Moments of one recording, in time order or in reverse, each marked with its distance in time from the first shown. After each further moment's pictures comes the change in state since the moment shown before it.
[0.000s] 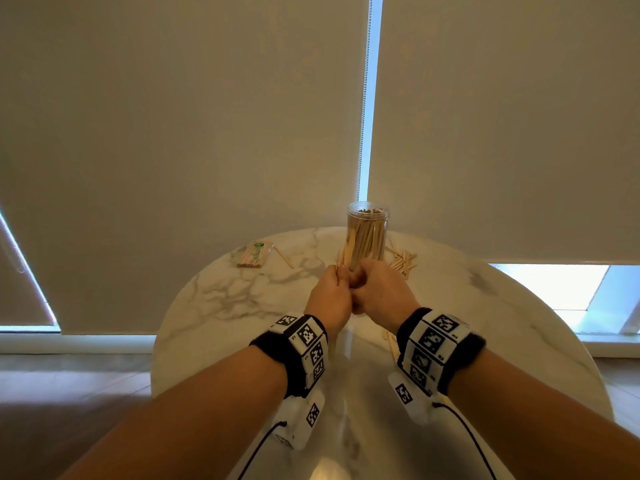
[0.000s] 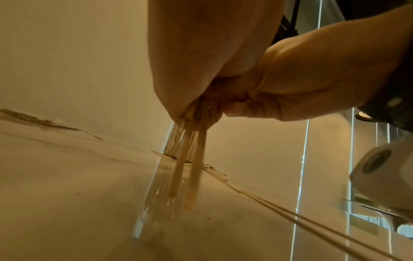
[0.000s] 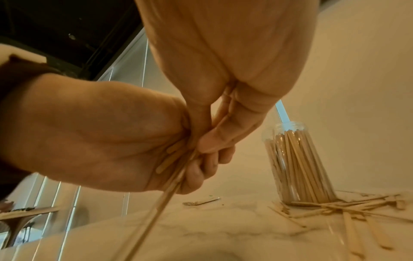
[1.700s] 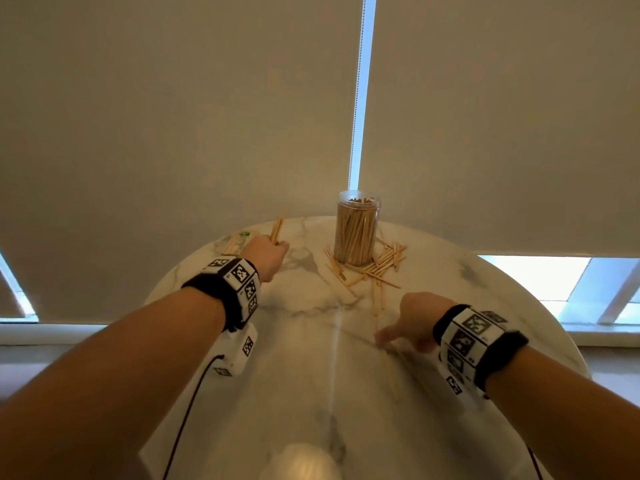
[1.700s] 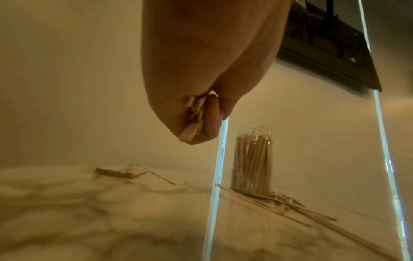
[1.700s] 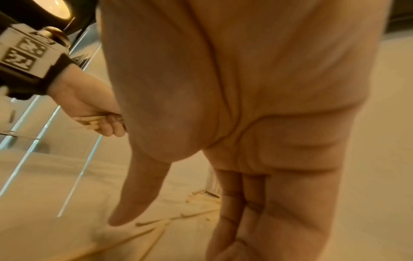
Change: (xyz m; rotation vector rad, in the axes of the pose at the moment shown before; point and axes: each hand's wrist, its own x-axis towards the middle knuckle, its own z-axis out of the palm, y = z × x) left_hand 0.085 -0.021 -0.083 0.223 0.036 -0.224; right_hand -0.012 0.033 -0.049 -0.720 -0.584 0.390
